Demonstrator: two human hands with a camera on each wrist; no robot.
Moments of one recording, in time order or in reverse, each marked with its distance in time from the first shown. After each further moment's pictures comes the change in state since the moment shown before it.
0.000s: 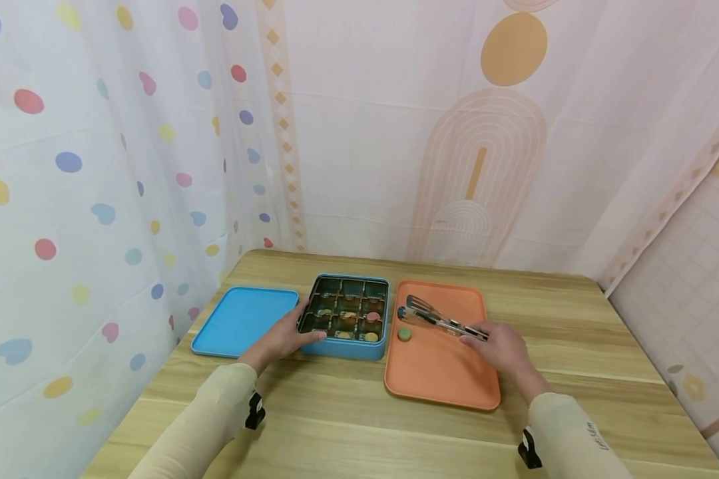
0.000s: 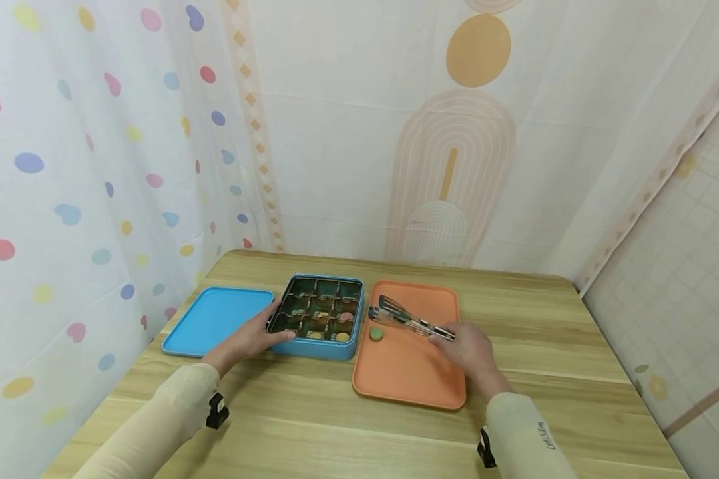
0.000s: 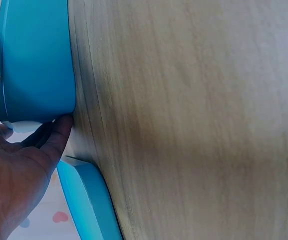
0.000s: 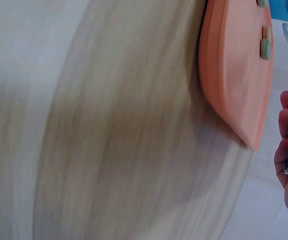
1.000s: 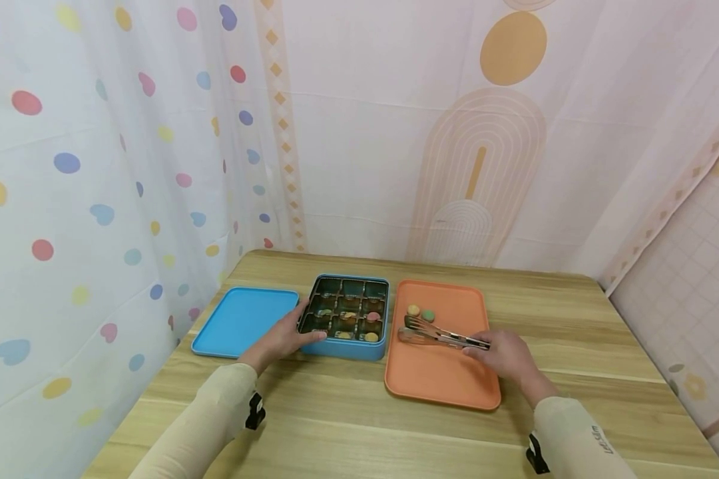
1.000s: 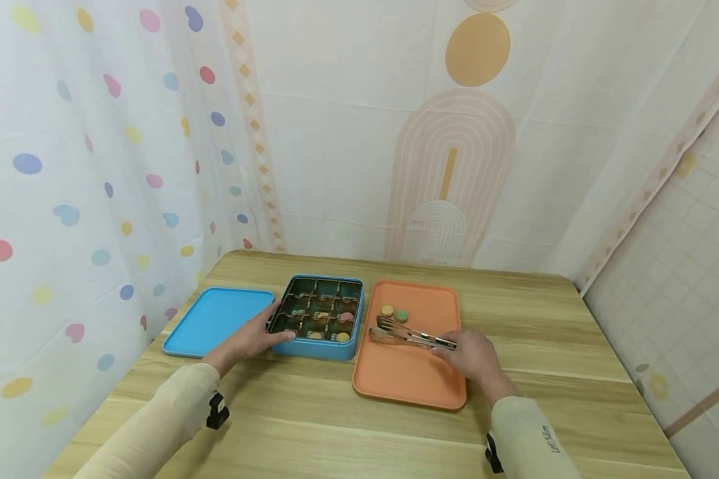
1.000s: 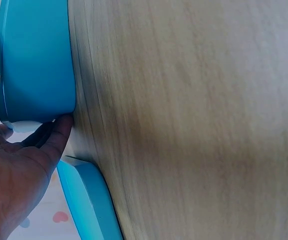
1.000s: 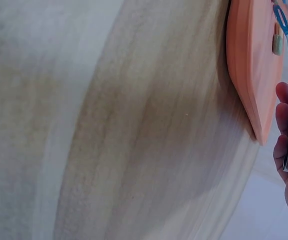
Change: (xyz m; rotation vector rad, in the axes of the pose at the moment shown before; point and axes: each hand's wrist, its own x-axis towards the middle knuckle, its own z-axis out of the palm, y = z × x) left_hand 0.000 0.000 -0.001 -0.001 -0.004 -0.007; right_hand -0.006 0.011 0.000 -0.093 -0.074 -0.038
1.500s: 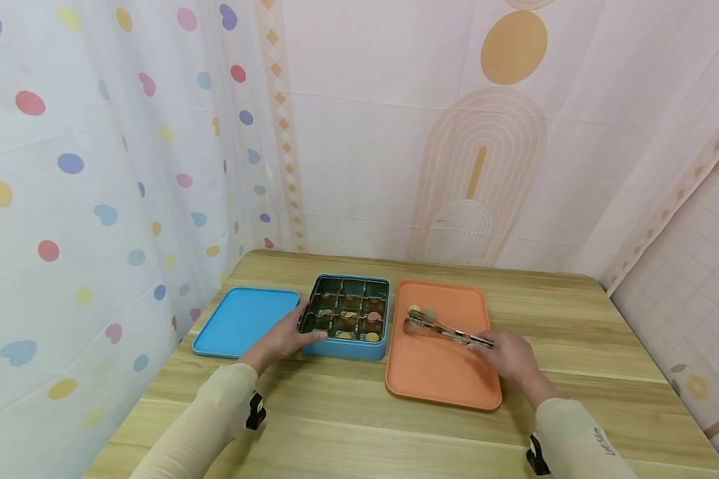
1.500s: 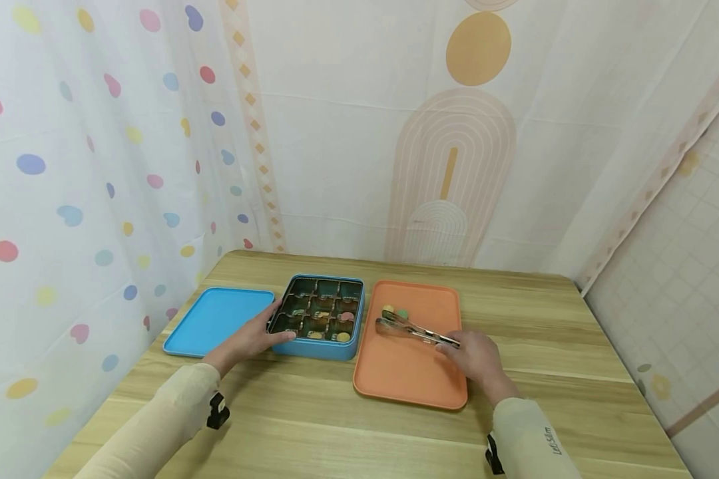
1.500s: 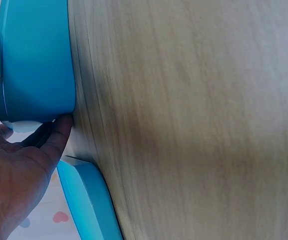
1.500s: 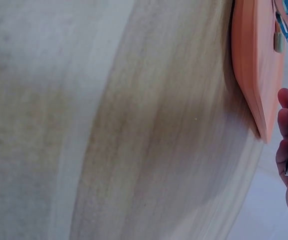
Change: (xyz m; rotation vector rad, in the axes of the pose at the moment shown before) left_hand 0.001 -0.001 0.001 -0.007 0.000 0.004; right_hand -0.003 0.003 0.000 -0.010 0.056 -0.023
